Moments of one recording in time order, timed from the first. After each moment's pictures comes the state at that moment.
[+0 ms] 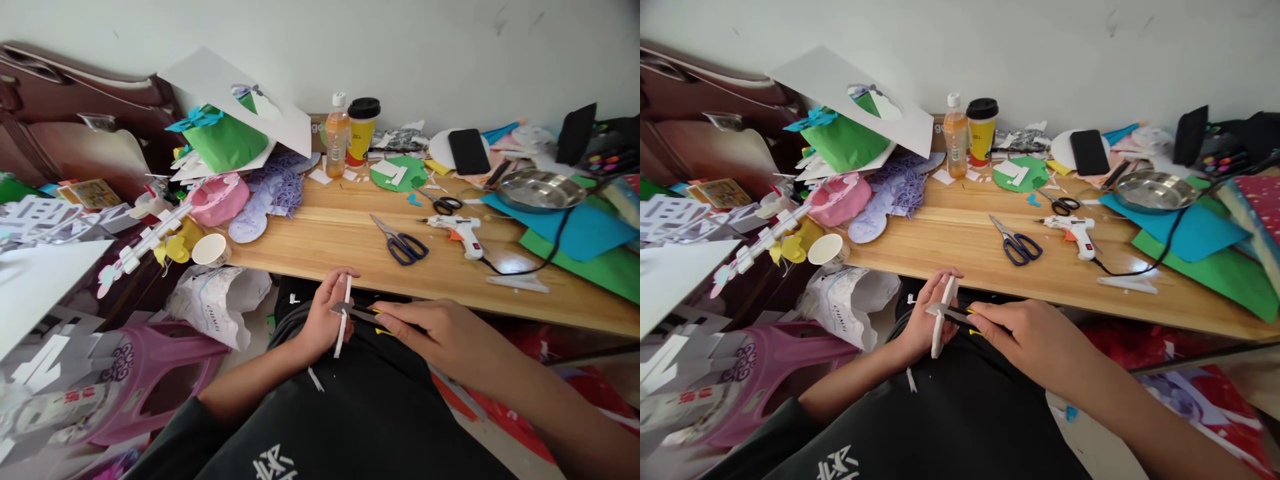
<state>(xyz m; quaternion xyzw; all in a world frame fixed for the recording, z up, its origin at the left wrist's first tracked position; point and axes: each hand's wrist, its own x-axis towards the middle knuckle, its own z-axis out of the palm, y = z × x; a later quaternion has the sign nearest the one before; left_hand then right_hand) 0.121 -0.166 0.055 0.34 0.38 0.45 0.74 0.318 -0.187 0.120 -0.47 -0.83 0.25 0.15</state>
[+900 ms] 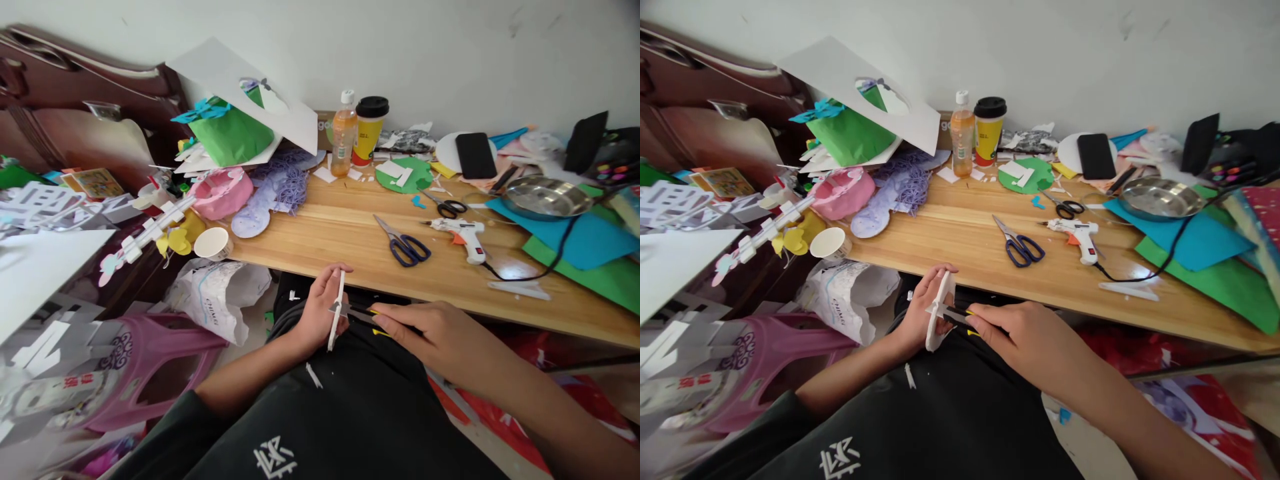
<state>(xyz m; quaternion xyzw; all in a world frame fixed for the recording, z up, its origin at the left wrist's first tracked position) 0.120 -0.163 0.051 0.32 0.38 0.47 0.73 0.314 -0.187 0.121 -0.46 -0.84 0.25 0.14</state>
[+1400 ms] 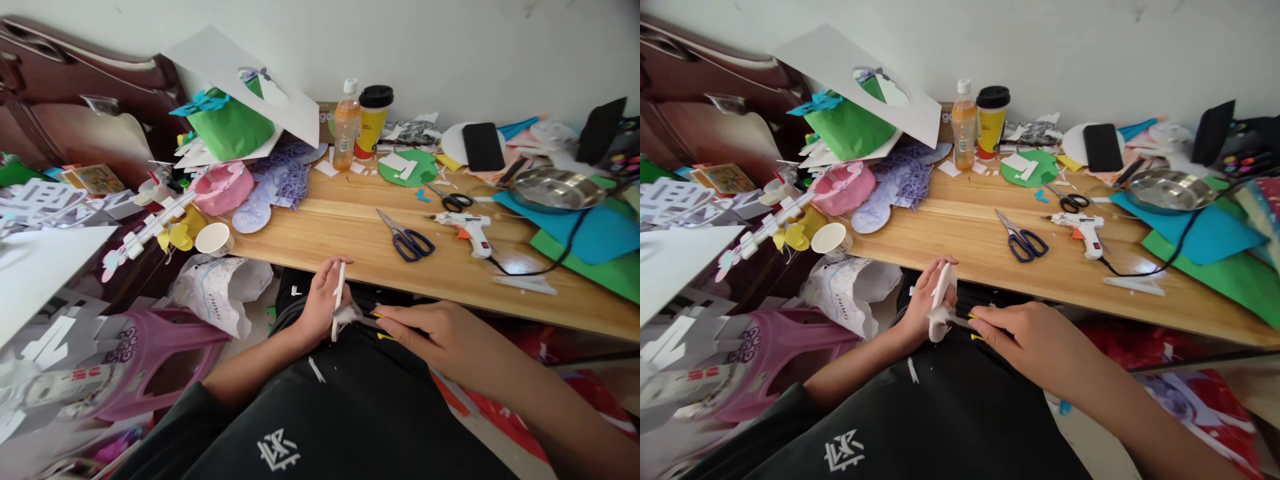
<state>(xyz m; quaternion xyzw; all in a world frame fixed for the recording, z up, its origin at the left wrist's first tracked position) 0.120 -0.158 0.048 0.31 0.38 0.49 0.71 0.312 -0.191 0.119 -0.45 -0.84 0.29 0.12</state>
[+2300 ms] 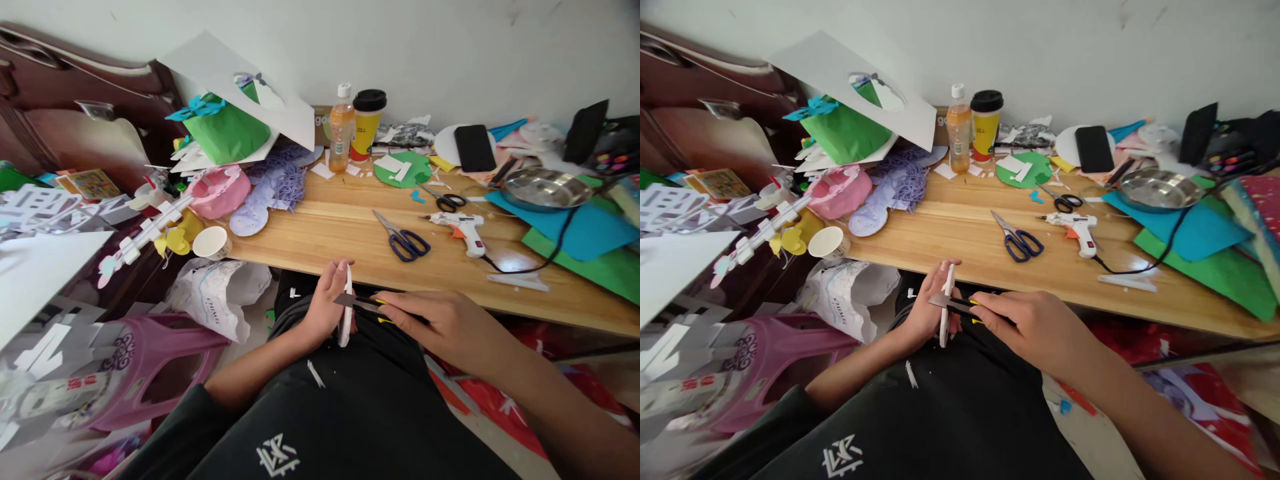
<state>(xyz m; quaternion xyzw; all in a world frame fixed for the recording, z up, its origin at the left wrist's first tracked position) 0.125 -0.161 0.051 0.37 0.44 0.42 0.70 0.324 -0.184 0.109 -0.42 -0.87 0.17 0.19</state>
